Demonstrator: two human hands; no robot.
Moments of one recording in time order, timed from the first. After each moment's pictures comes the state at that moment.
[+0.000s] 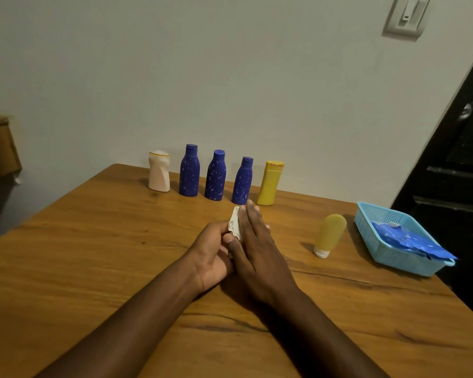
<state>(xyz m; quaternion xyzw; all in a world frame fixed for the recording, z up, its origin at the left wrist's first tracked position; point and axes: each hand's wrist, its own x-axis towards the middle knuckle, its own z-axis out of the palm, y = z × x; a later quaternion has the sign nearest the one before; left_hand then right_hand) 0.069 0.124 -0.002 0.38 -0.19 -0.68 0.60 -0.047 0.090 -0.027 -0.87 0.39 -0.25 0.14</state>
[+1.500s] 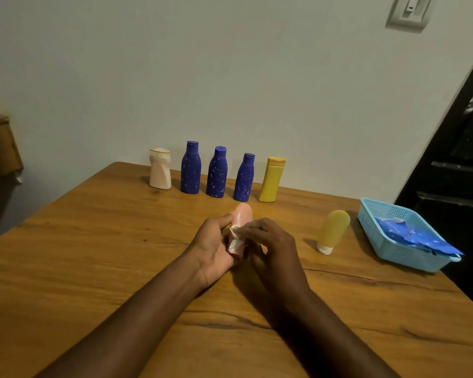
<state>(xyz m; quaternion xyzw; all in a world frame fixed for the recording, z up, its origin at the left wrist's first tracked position) 0.076 0.110 -0.012 0.40 -0.12 -0.68 0.61 -0.064 0.090 -0.025 -0.85 0.30 -0.41 0.15</state>
